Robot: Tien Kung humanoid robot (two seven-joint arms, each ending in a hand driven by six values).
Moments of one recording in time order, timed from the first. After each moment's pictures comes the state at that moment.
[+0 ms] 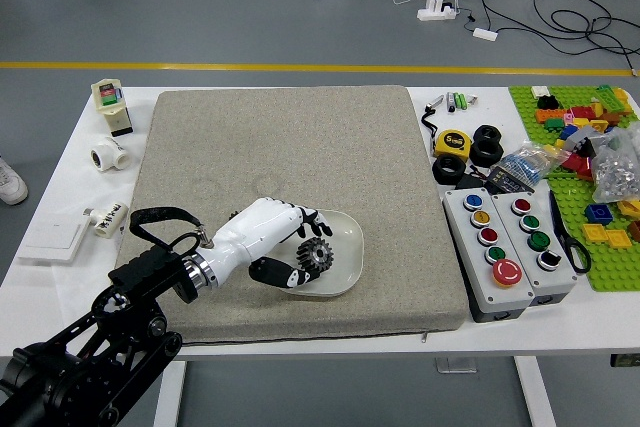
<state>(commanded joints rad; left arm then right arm) -0.35 0.11 -1.02 -1.24 2.27 0.01 -0.27 0.05 -0.20 1.09 0.18 -0.63 -0.29 -0.16</state>
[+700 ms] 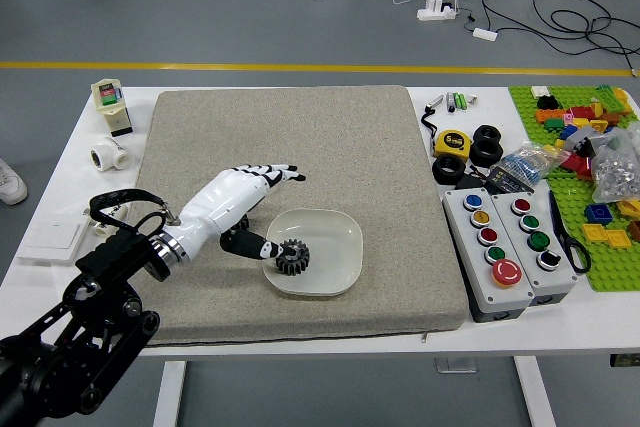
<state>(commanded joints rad) -0.36 0.15 -1.15 -1.24 2.27 0.06 -0.25 0.03 -0.20 1.09 0.18 -0.63 -0.29 -0.16</state>
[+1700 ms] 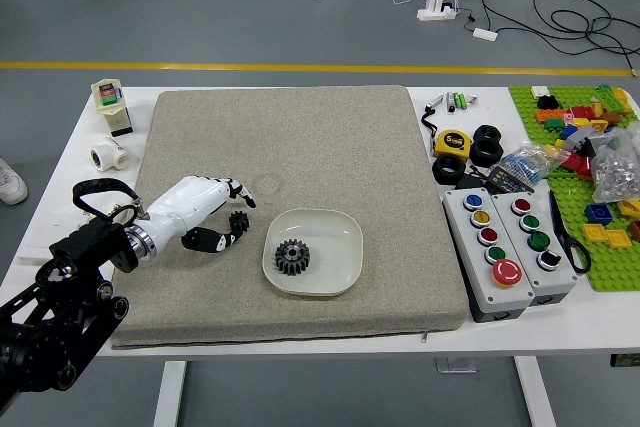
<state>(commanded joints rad) -0.44 0.22 -1.09 -1.04 2.27 0.02 -0.25 0.05 -0.20 1.08 0.18 -0.62 -0.29 -0.16</state>
